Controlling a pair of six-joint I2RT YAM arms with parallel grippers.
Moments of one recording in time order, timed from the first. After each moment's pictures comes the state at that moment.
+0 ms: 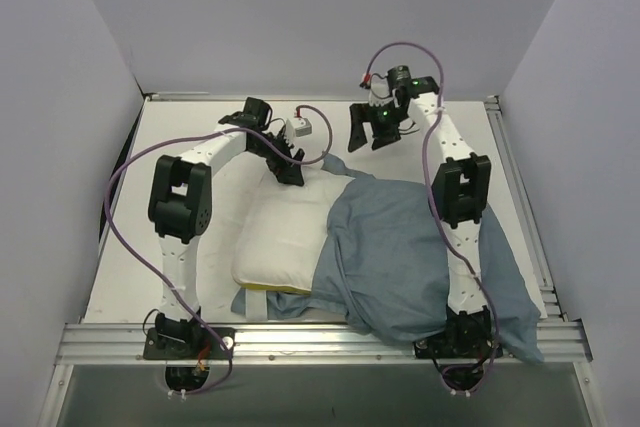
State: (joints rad) left arm -0.31 2.17 1.72 -0.66 0.76 0.55; right arm 0.22 2.33 2.32 -1.13 -0.51 -0.08
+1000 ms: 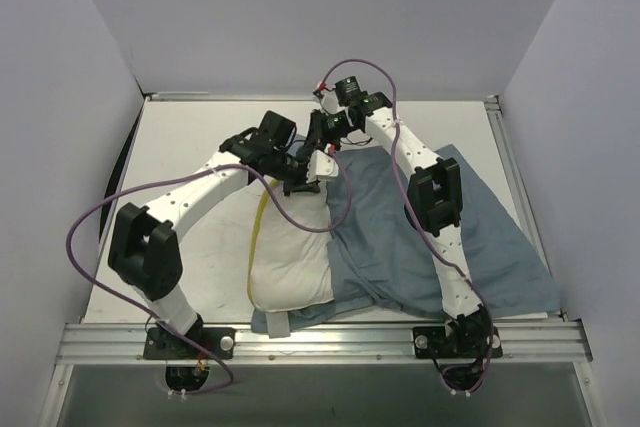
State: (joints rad) left arm -0.58 1.72 1.46 -0.69 0.67 0.92; right arm 0.46 2.41 2.25 -0.87 -0.73 0.38
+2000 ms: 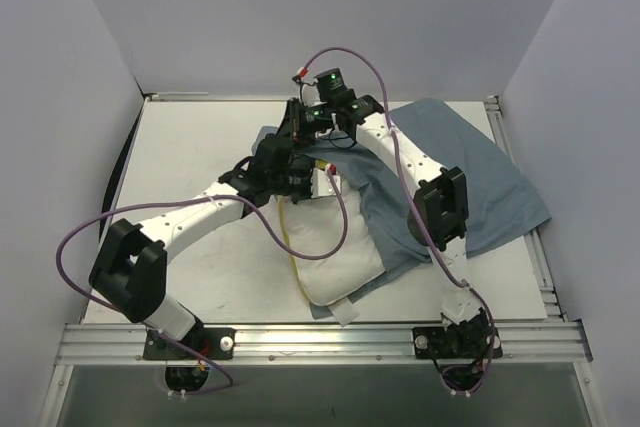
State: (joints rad) left arm -0.64 1.54 1.11 -0.17 0.55 0.85; right arm 0.58 2.22 2.14 -0.58 -0.75 0.66
